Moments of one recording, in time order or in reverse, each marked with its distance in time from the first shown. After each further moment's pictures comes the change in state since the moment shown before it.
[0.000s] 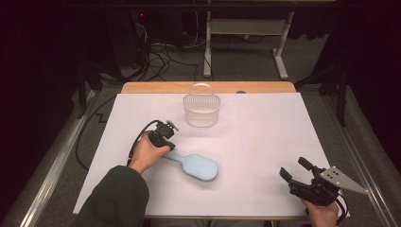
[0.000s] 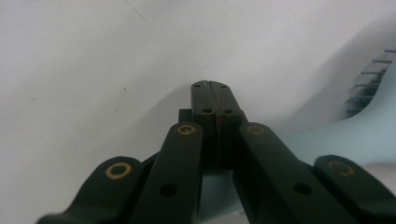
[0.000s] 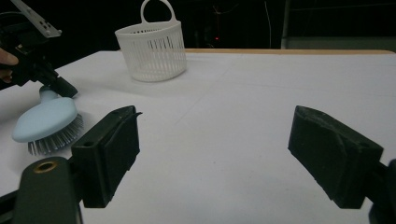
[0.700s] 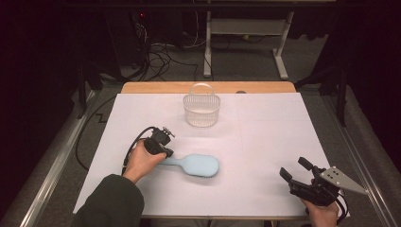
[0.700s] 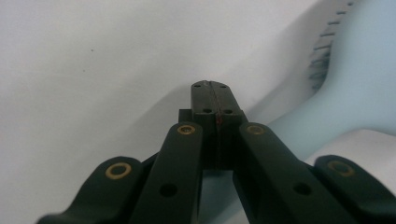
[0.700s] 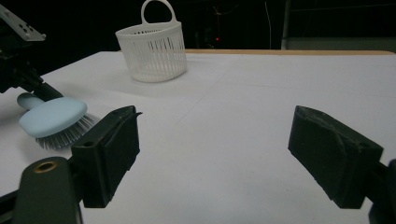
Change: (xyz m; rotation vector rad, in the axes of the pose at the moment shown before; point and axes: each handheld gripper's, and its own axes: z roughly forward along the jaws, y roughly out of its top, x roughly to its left) left arm -0.011 -0.022 -0.008 -0.021 -0.049 -0.003; right arm 0.000 0.000 0.000 -0.002 0.000 -0.001
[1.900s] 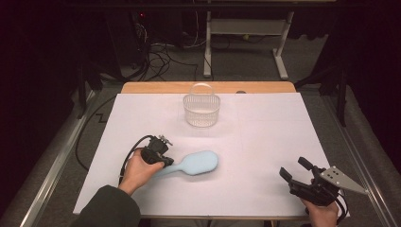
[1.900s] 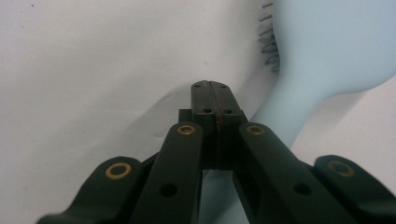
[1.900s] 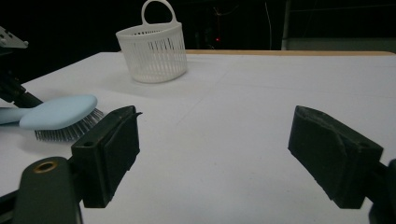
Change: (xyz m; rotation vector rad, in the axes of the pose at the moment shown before) left arm -0.016 -0.024 -0.004 -0.029 -0.075 -0.018; right arm 0.000 0.000 0.000 -0.003 0.002 -0.001
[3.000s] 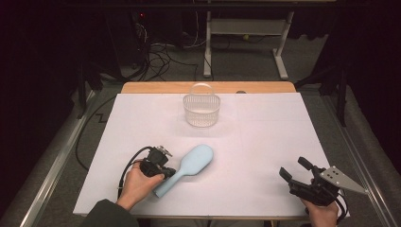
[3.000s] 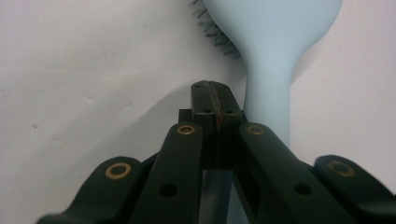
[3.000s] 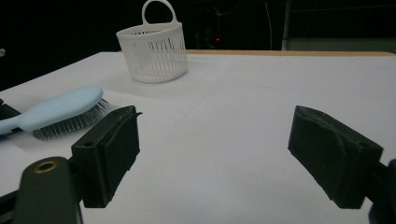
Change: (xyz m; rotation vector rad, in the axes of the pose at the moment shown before) left arm -0.026 -0.024 -0.001 -0.035 -0.049 -0.014; right arm 0.000 0.000 0.000 0.000 0.000 -0.002
